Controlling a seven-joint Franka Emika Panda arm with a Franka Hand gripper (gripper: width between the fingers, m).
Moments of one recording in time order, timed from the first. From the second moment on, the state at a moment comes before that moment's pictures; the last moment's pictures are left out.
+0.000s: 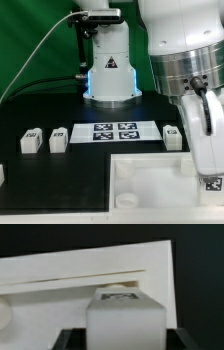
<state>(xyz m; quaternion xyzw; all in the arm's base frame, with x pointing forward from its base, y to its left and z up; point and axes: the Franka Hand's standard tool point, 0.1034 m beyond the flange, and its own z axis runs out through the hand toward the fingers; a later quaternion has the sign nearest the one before) 0.627 0.108 0.072 -0.65 0.75 0.06 0.08</state>
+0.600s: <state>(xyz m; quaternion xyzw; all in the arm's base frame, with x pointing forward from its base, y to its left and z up) 0.626 0.108 0.071 -0.60 0.79 0.07 0.07</state>
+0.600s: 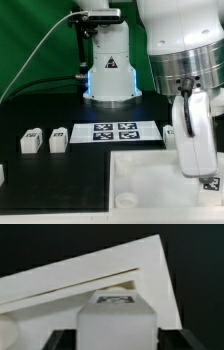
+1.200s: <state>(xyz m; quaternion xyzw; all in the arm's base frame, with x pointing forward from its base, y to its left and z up) 0.614 0.131 0.097 -0.67 0.73 0.08 0.08</state>
